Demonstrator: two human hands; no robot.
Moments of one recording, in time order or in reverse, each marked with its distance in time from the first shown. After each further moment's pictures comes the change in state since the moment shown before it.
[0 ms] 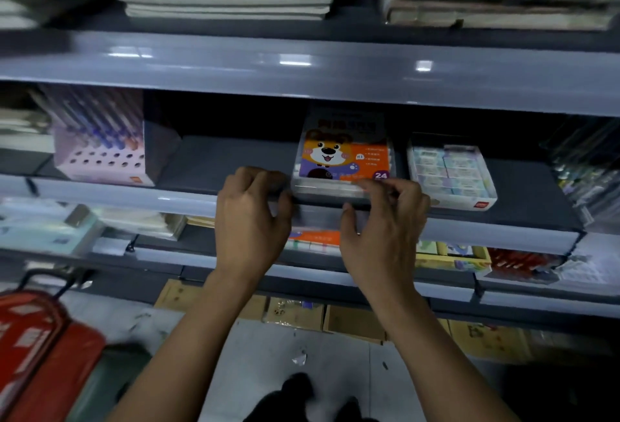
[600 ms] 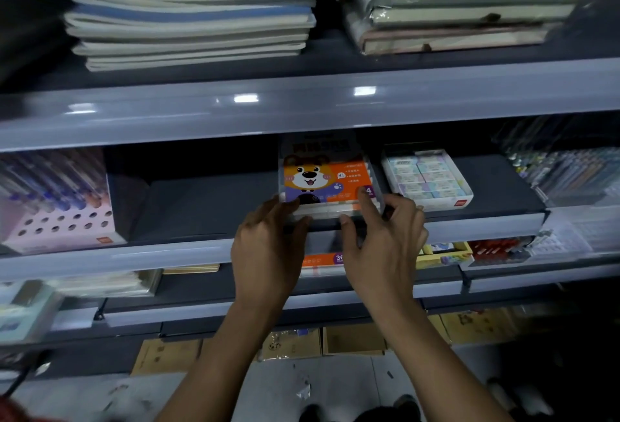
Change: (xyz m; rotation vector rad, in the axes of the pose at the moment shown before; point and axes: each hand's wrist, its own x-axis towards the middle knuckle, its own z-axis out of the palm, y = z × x) left_hand 0.011 0.008 0.023 -0.140 -0.194 0.039; right_hand 0.000 0.005 0.018 -0.232 0.059 0.145
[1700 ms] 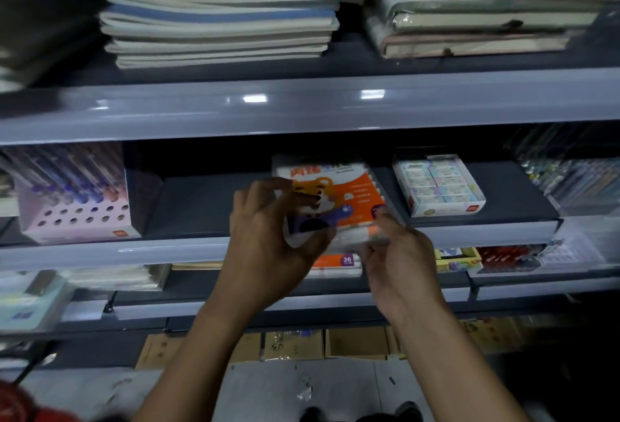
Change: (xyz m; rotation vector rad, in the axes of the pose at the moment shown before) left_hand 0.005 0.005 -0.052 -0.032 -0.127 0.110; right_hand 0.007 -0.027 -0.038 1.654 -0.287 1.033
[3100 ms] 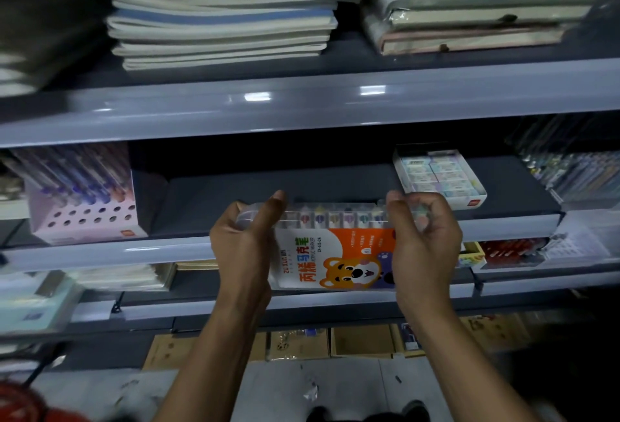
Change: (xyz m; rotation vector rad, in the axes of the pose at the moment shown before) left_hand -0.005 -0.003 0.011 -0.983 0.385 -0.541; right_hand -0.004 -0.005 -0.010 -0.546 0.069 -0.685
